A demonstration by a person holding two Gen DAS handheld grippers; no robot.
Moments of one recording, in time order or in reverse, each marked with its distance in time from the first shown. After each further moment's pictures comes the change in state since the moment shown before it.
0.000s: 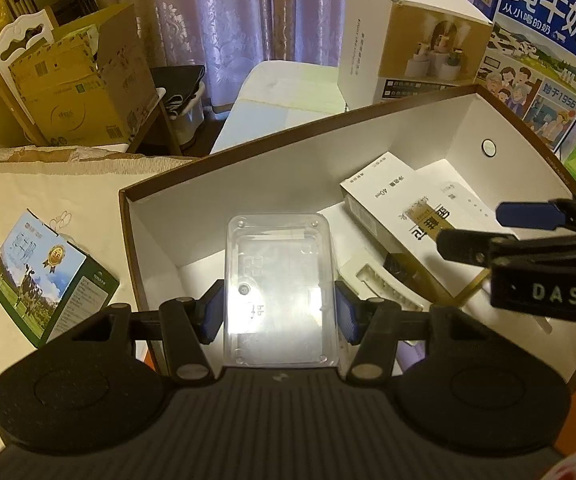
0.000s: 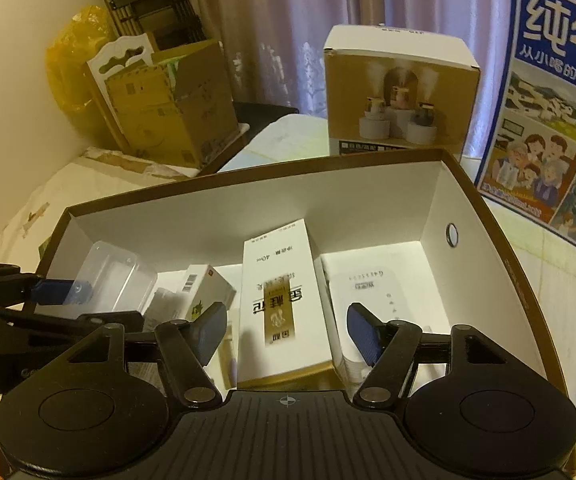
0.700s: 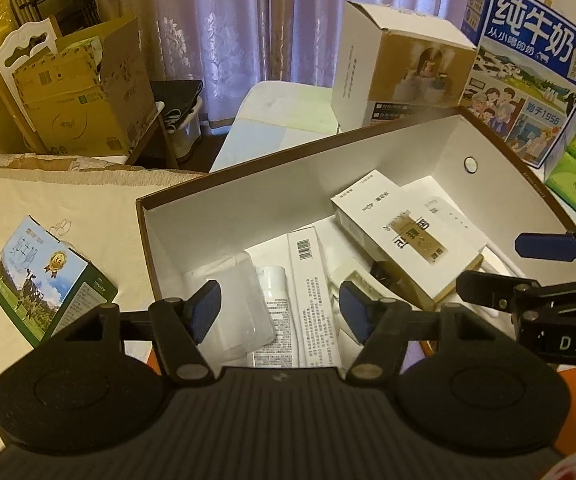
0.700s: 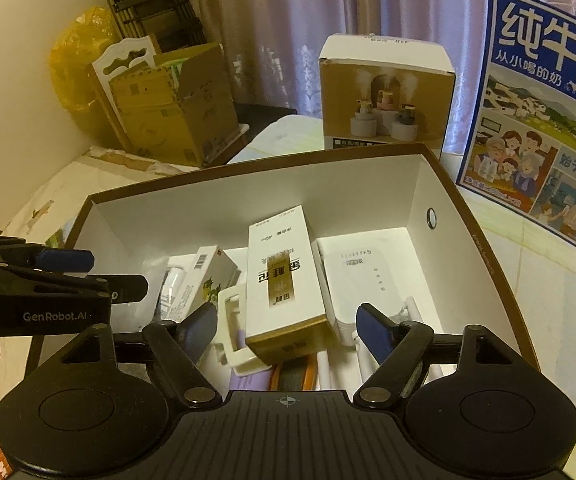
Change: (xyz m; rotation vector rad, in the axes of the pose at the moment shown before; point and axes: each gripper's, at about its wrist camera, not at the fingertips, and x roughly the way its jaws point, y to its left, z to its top) left arm -0.029 0.003 -0.004 -0.014 -0.047 -0.024; right arm -0.039 0.006 -0.018 -0.002 -0.007 -0.009
